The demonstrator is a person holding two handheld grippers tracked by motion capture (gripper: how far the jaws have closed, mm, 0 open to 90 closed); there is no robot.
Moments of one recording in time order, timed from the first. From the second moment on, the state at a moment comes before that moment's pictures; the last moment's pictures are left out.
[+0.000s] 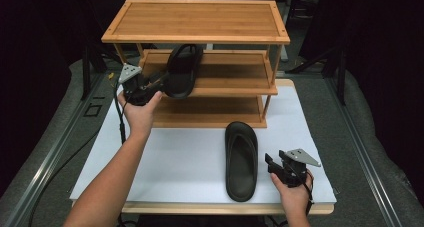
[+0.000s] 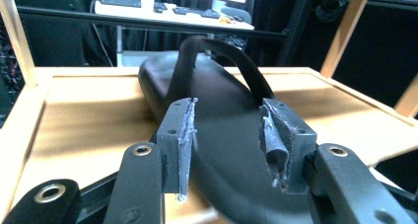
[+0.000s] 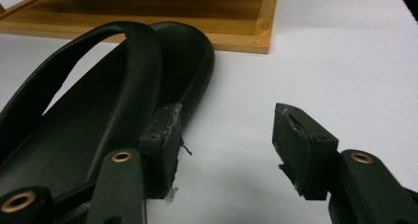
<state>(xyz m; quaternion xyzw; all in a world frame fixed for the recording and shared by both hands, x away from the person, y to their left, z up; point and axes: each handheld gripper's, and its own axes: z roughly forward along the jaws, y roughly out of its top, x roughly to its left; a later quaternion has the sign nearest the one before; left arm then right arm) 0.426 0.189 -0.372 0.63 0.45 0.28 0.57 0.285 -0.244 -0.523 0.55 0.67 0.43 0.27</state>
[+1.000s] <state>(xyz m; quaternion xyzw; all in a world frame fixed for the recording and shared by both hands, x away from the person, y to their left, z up) 0.348 0.212 -0.465 0.68 0.44 0.23 0.54 0.285 -0.221 -0.521 0.52 0.68 0.46 0.22</state>
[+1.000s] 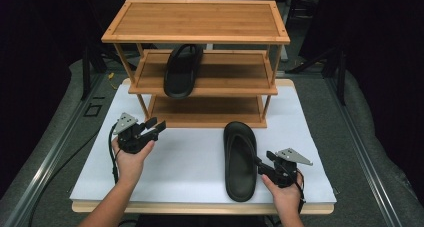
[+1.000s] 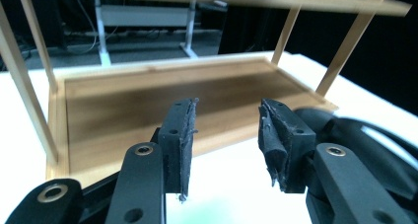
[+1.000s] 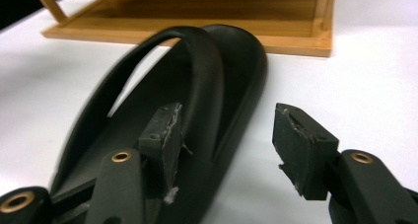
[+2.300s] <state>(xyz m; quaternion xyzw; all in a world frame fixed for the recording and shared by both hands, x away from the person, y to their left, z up) 0.346 0.200 -0.506 0.70 0.45 0.19 0.52 0.285 -0.212 -0.531 0.50 0.73 0.42 0.21</state>
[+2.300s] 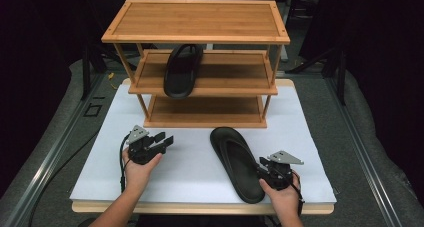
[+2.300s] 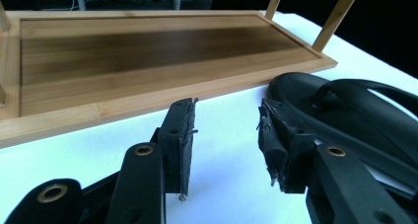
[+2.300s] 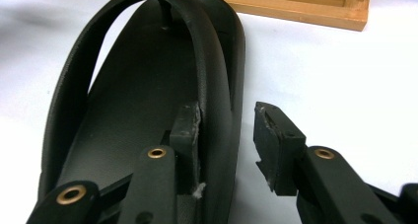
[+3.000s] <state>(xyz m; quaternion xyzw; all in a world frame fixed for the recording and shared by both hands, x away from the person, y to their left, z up) 0.347 0.200 -0.507 0.70 0.45 0.19 0.52 0.283 -0.209 -0.534 0.49 0.74 0.41 0.21</state>
